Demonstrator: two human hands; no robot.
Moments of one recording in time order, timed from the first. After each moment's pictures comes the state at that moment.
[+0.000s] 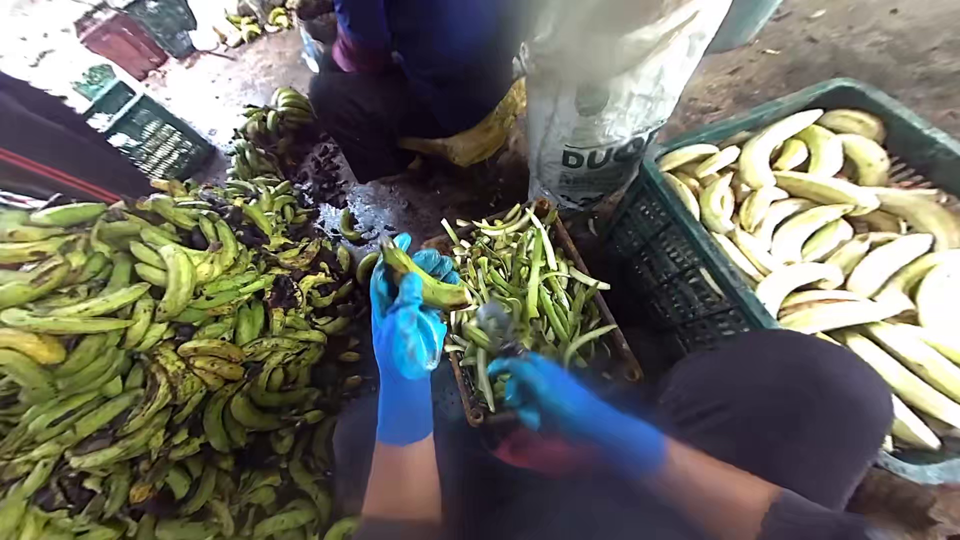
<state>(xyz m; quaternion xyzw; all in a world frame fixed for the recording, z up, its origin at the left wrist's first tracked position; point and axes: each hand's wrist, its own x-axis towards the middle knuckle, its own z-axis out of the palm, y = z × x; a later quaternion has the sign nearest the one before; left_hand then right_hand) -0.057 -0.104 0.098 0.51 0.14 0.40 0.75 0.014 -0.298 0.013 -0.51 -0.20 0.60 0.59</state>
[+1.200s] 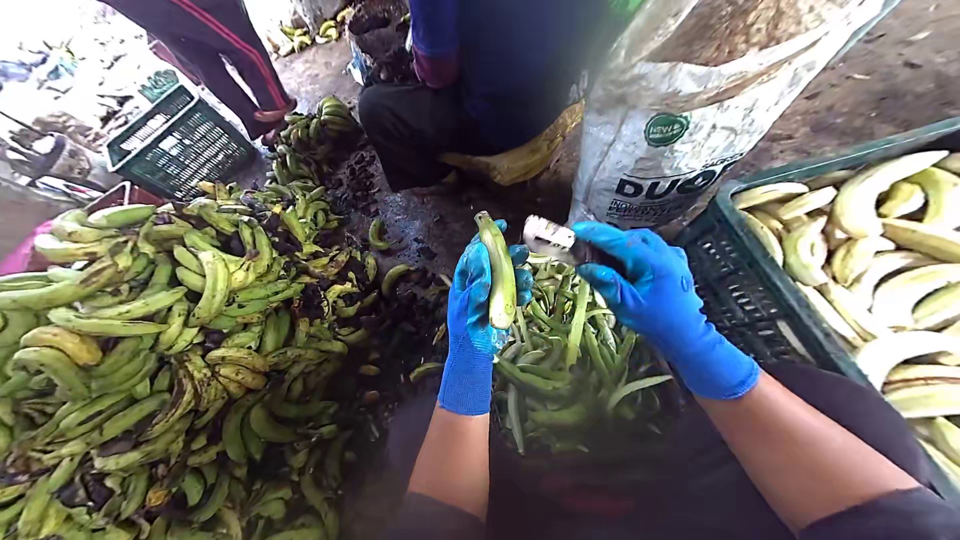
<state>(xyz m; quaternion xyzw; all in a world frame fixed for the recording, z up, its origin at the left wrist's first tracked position) 0.008 -0.059 0.069 0.36 0.06 0.29 0.88 0.167 -0.213 0.056 -0.76 -0.48 -0.07 0.43</state>
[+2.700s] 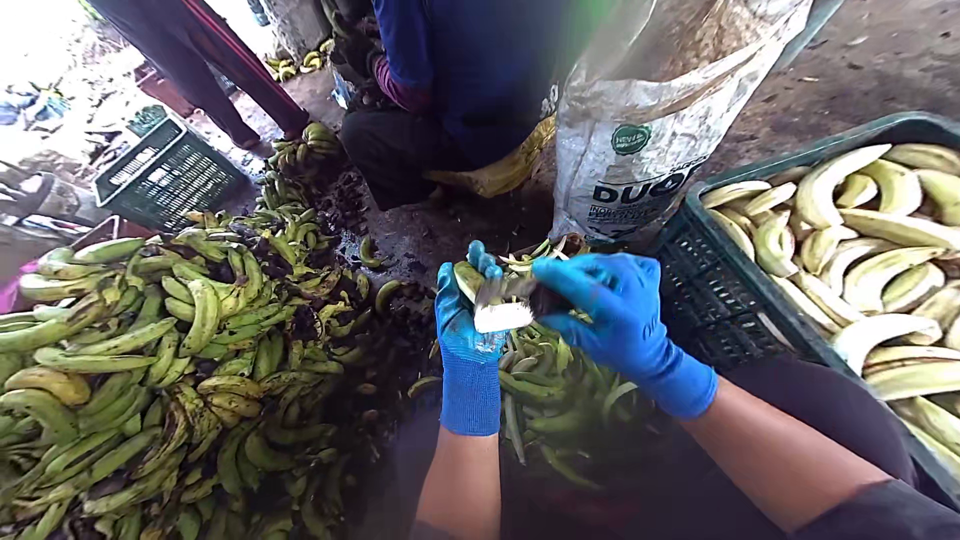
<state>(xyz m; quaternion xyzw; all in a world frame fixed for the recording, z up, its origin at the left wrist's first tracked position) 0.013 -0.072 0.078 0.19 0.05 0.32 0.93 0.138 -0.213 0.052 -0.69 -0.54 -0.25 0.42</state>
